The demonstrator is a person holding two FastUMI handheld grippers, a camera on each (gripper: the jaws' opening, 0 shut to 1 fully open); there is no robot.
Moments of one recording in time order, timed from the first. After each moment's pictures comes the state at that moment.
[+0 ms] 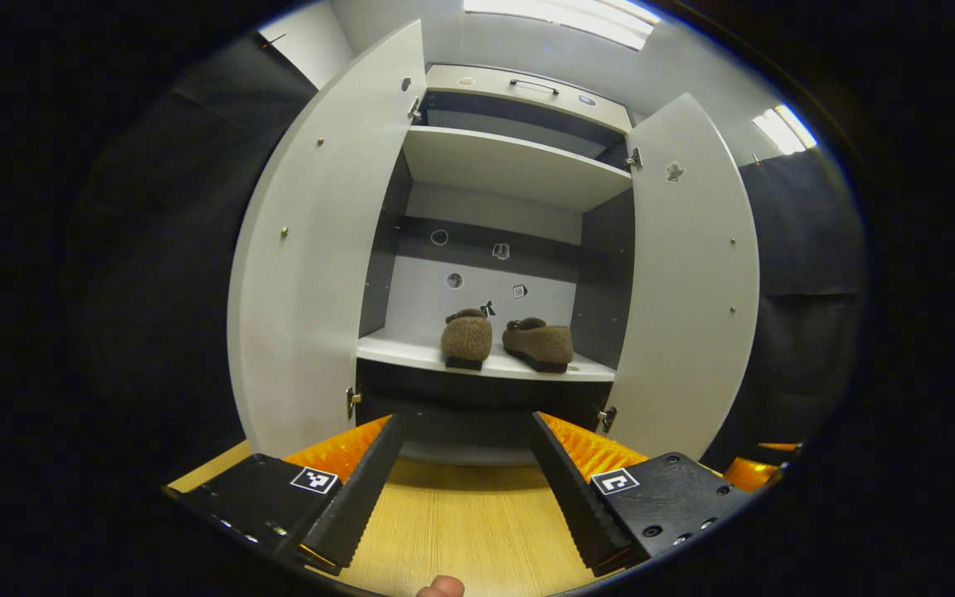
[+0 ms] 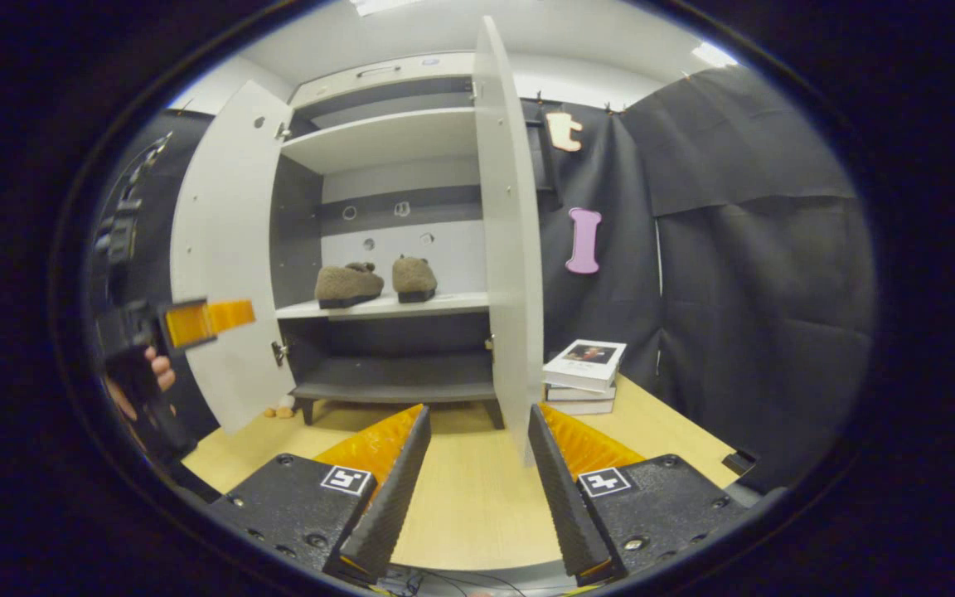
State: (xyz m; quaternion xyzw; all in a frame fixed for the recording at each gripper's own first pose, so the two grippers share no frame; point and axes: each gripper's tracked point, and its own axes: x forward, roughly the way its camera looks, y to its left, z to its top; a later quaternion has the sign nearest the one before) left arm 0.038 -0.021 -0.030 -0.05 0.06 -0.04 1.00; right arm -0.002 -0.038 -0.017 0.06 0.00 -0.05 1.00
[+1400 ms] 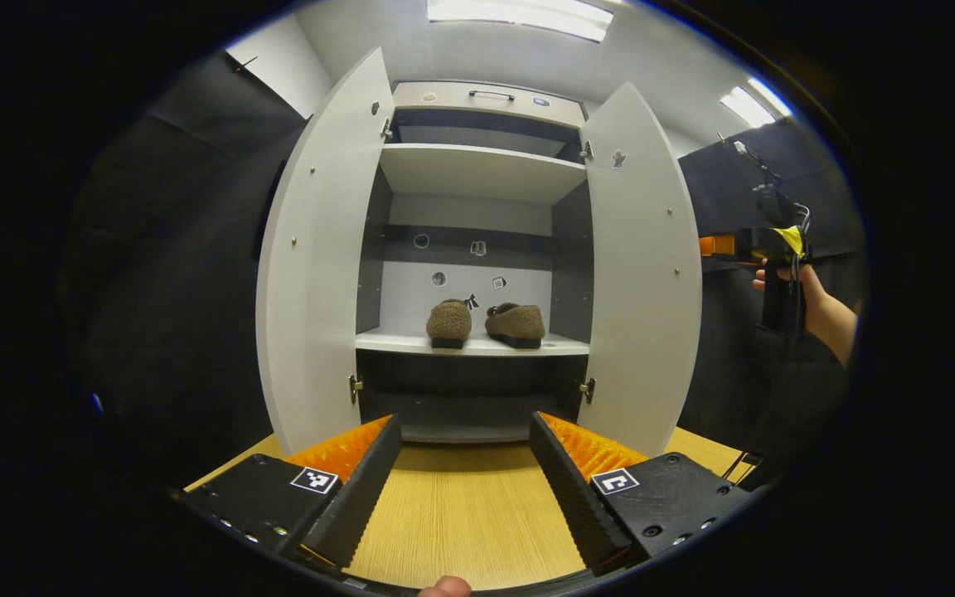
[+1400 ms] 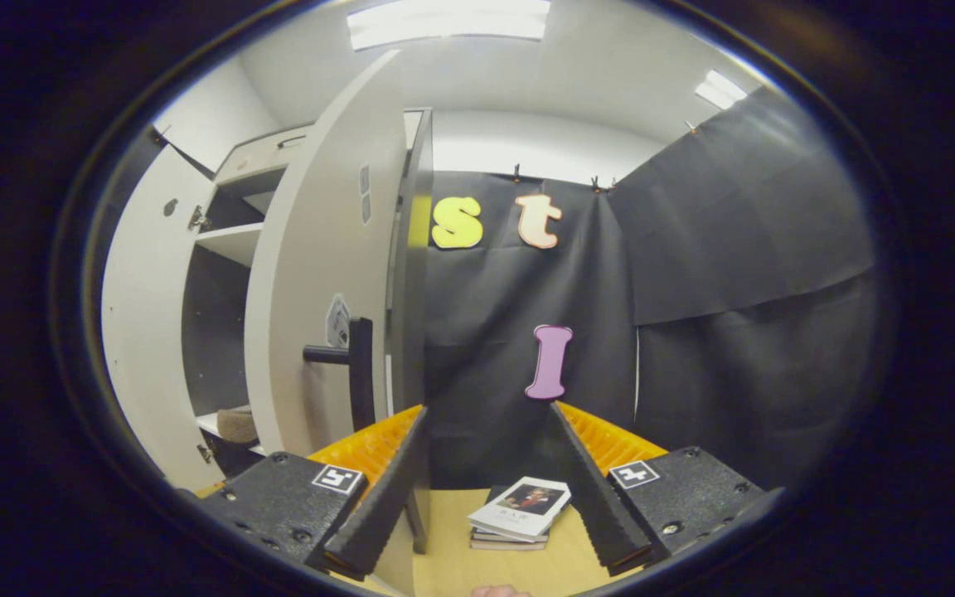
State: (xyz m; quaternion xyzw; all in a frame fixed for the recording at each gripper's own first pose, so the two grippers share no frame) left arm -0.021 -0.049 -0.041 0.00 0.04 -0.05 1.00; right arm 0.114 -0.175 0.203 0.00 -0.12 -0.07 0.99
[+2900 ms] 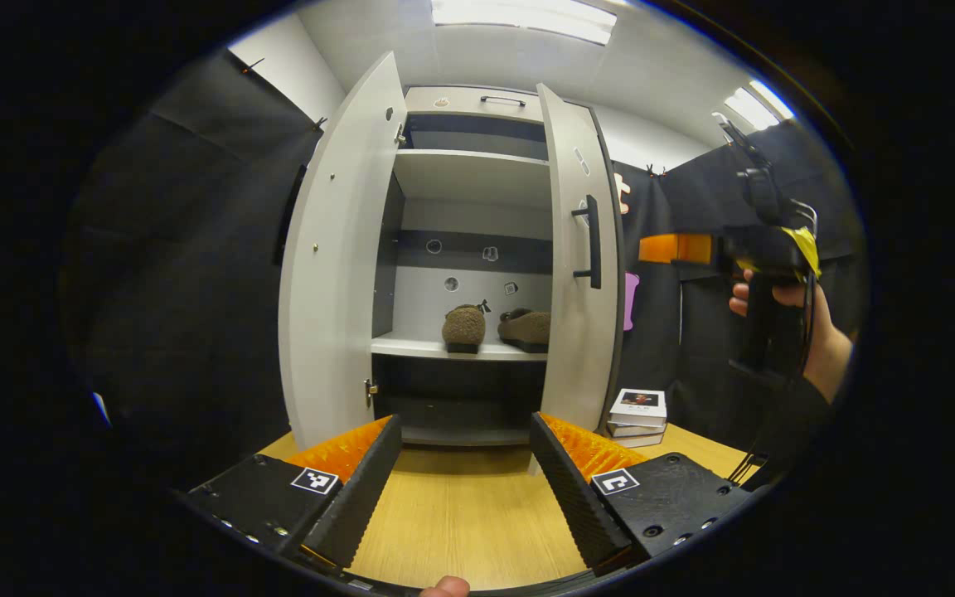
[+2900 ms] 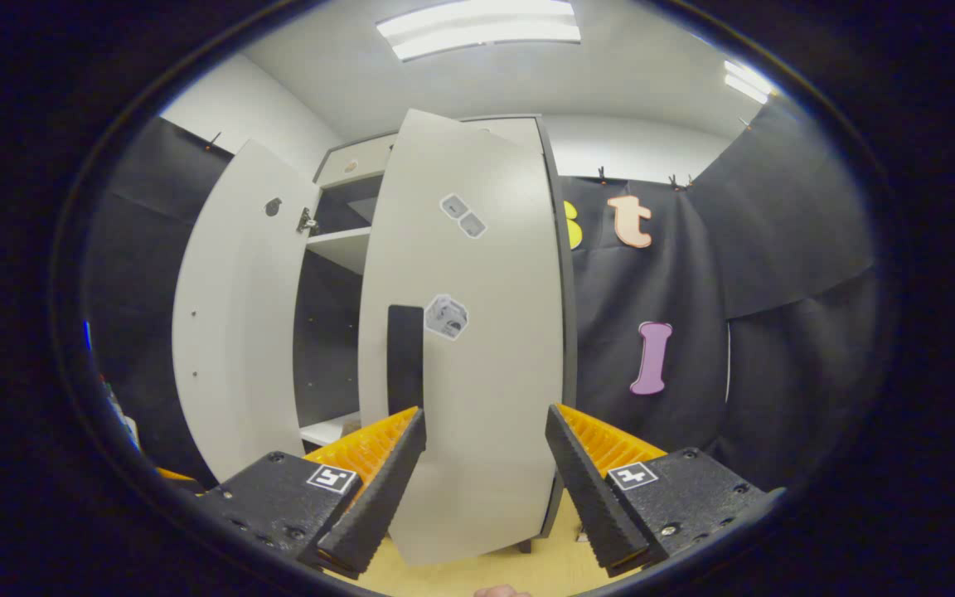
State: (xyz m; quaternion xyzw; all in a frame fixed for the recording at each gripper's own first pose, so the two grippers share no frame) left arm -0.028 -0.035 -0.041 -0.01 0.04 -0.04 1.00; right arm 0.086 -0.004 0.141 0.00 -0.11 0.06 0.99
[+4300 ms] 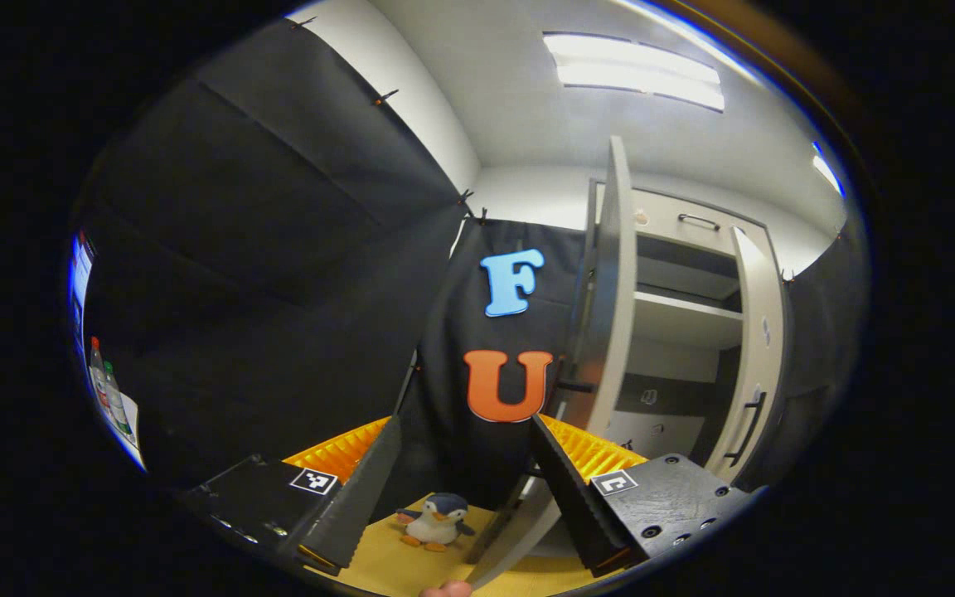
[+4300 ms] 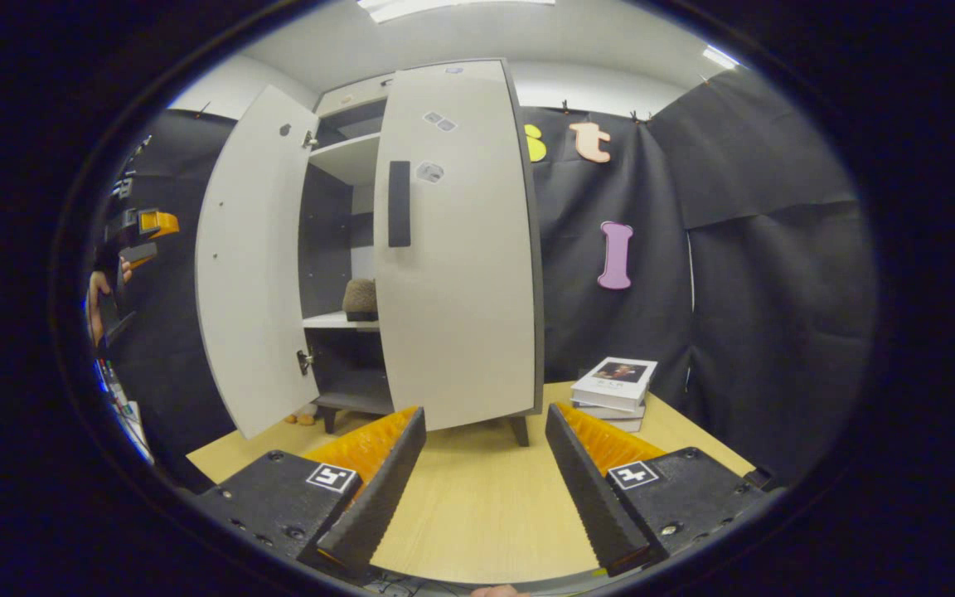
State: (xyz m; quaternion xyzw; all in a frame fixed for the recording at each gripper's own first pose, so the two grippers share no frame) left arm 0.028 0.247 0.156 -0.09 -0.11 0.18 0.97; right arm 0.009 -0.014 -0.028 0.02 0.01 0.01 1.00
